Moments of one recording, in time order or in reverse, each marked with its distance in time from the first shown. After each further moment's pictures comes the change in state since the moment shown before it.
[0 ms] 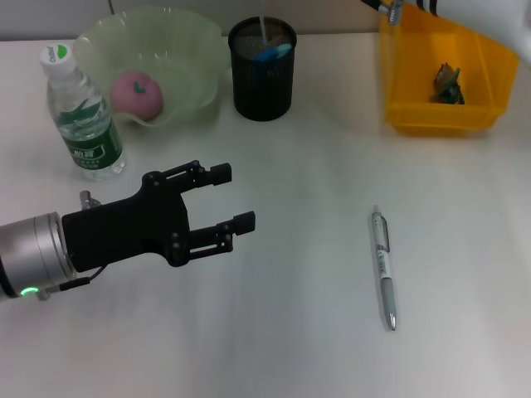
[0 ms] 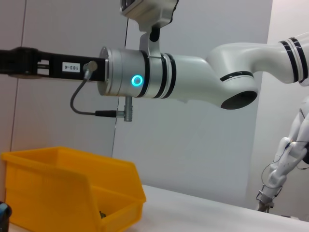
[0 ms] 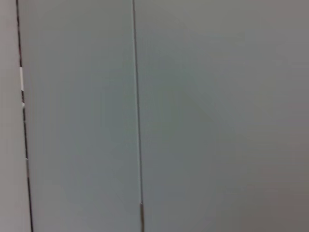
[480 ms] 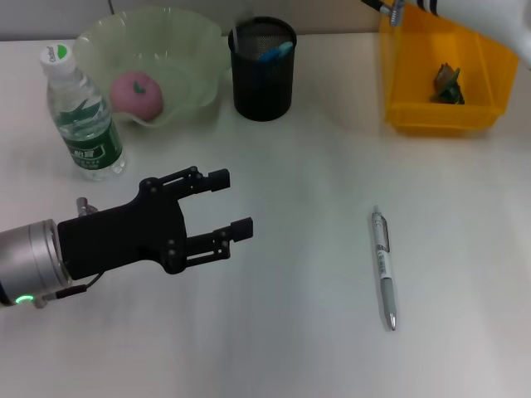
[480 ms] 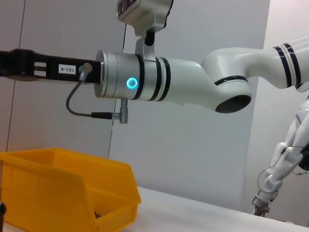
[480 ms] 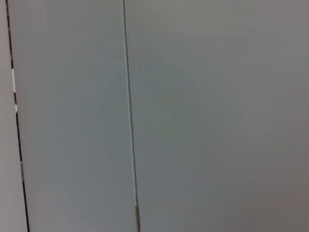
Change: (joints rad) left arm 0.016 0.001 0.000 0.000 0.000 0.025 -0.006; right arm -0.005 0.000 0.007 0.000 0.008 0.001 0.019
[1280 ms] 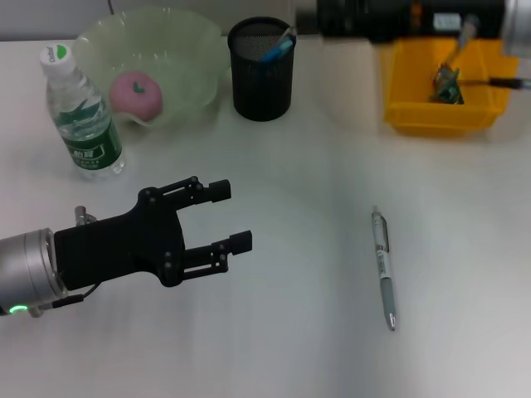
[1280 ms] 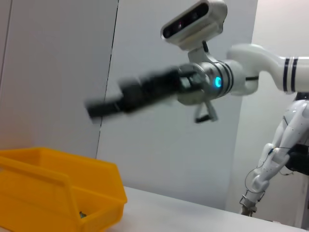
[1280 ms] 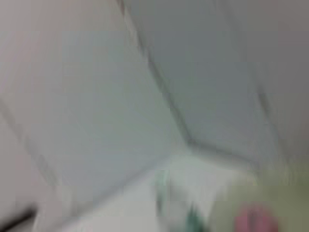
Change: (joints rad) left arm 0.011 0.005 0.011 0.003 0.011 0.034 -0.003; right arm -0.364 -0.061 0.089 -0.616 -0.659 -0.719 0.939
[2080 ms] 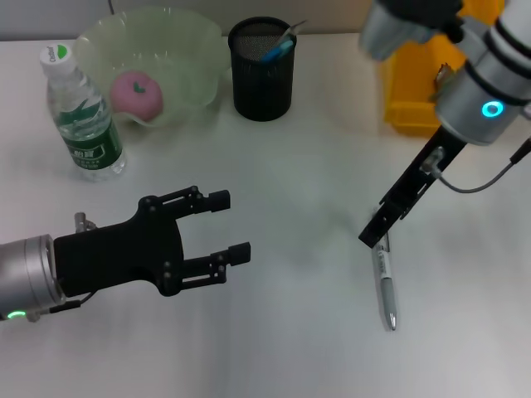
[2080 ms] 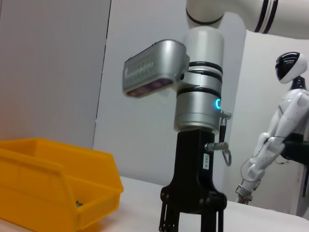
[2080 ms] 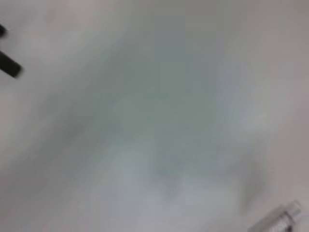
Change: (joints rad) left arm 0.007 0.003 0.014 0.009 0.016 -0.005 0.008; right arm 0.325 0.043 -0.213 0.082 -0.895 -0.228 0.482
